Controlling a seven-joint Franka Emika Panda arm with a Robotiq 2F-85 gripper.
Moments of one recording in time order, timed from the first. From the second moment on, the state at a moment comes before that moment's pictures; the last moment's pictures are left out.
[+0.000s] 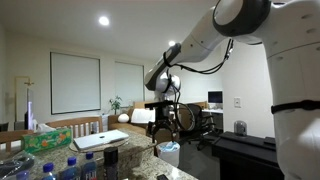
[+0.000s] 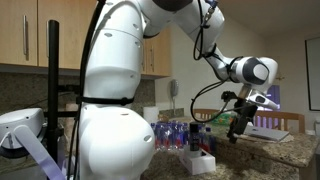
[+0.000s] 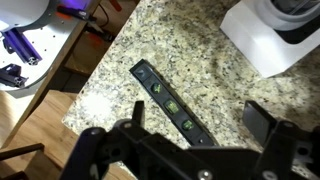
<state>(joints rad) -0.09 0.11 -0.12 -2.06 0.26 1.76 0.76</state>
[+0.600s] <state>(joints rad) -0.08 0.36 -0.13 -2.00 0.05 1.80 0.67</state>
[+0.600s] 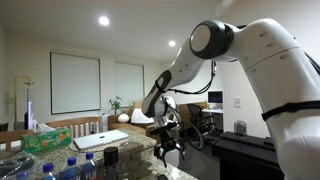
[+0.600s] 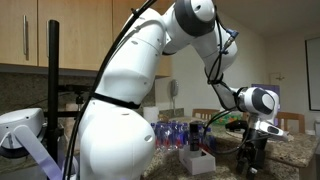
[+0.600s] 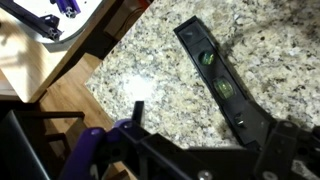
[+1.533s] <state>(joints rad) 0.06 0.37 -0.09 -2.08 -0.04 2.11 0.60</state>
